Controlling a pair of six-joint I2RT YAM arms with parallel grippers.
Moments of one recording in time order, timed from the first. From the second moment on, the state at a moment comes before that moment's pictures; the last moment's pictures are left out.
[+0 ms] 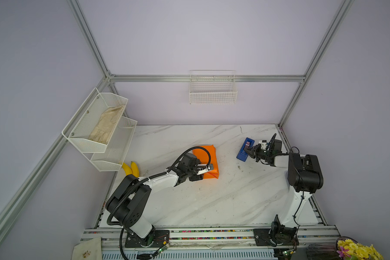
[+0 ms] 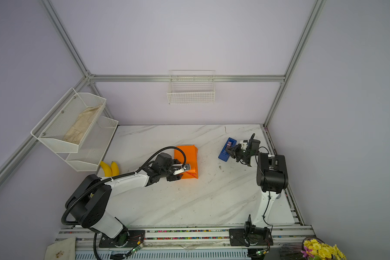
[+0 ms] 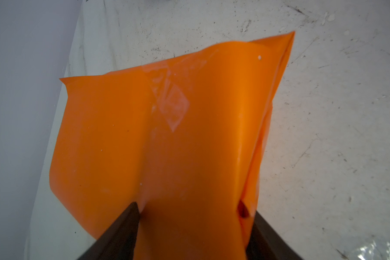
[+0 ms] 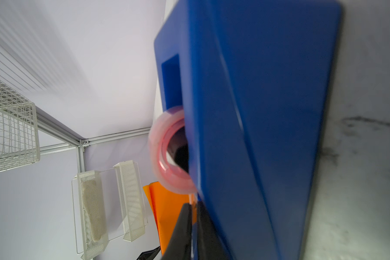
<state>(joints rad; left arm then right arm) -0.60 1.60 0.86 -0.03 0.10 0.85 -0.13 1.99 1.01 0.35 -0.89 1.05</state>
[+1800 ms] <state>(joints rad) -0.60 1.60 0.86 -0.04 0.10 0.85 0.00 1.66 0.73 0.07 -0.63 0.81</state>
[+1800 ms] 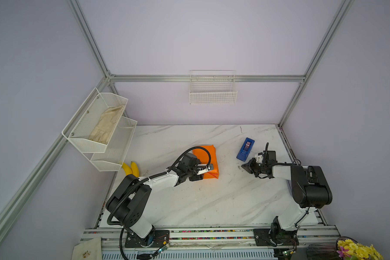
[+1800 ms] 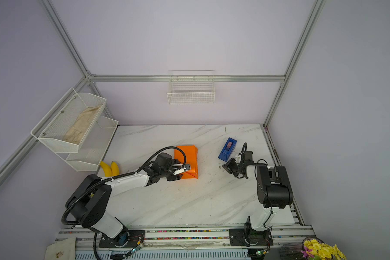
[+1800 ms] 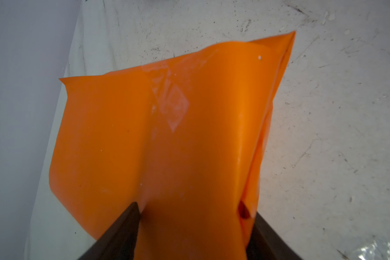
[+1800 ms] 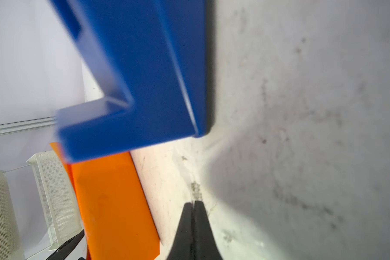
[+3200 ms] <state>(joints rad) -0.60 1.60 0.86 -0.04 0.10 0.85 0.66 1.68 0.55 0.72 -0.58 0.49</state>
